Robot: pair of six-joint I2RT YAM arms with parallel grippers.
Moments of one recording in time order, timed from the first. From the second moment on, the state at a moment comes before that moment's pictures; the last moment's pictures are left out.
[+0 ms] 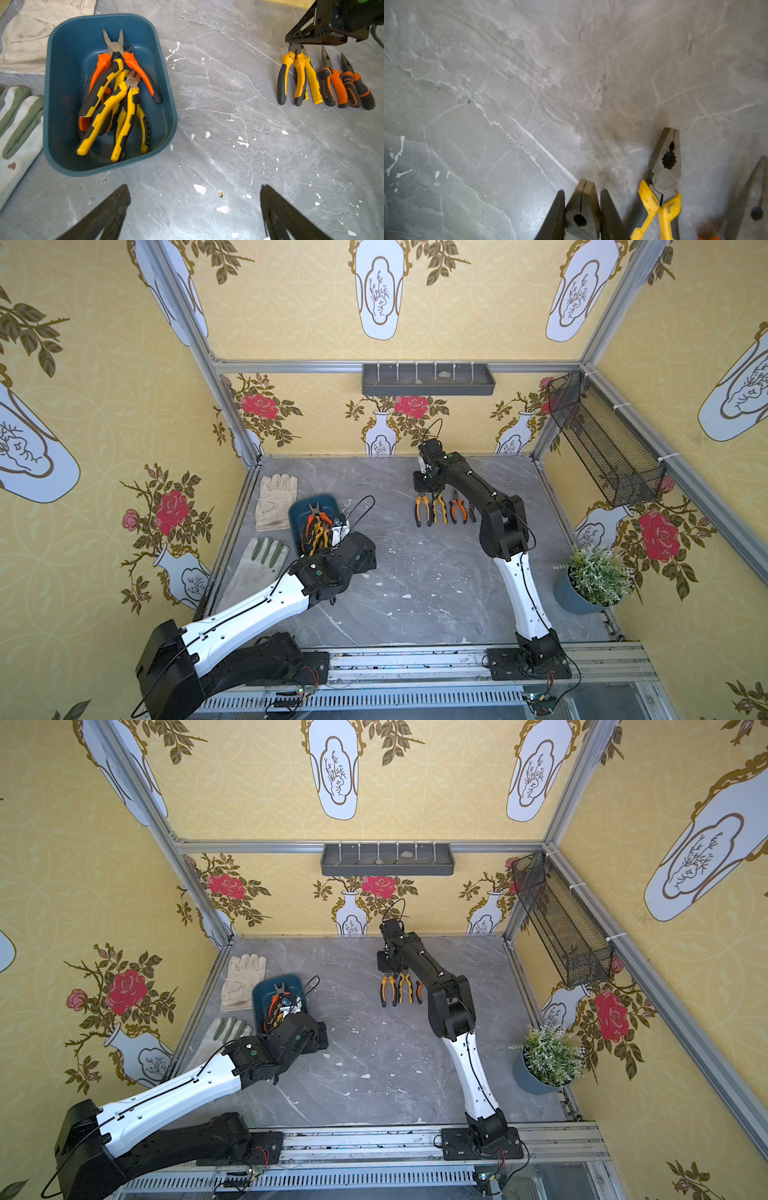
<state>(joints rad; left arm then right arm) -0.88 1.10 0.79 -0.60 -0.54 -0.80 0.50 2.48 2.27 -0.86 -0.05 0.29</state>
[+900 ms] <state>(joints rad) -0.88 1.16 0.79 -0.58 -0.52 -0.80 0.48 2.58 2.31 -0.81 -0.10 0.35</state>
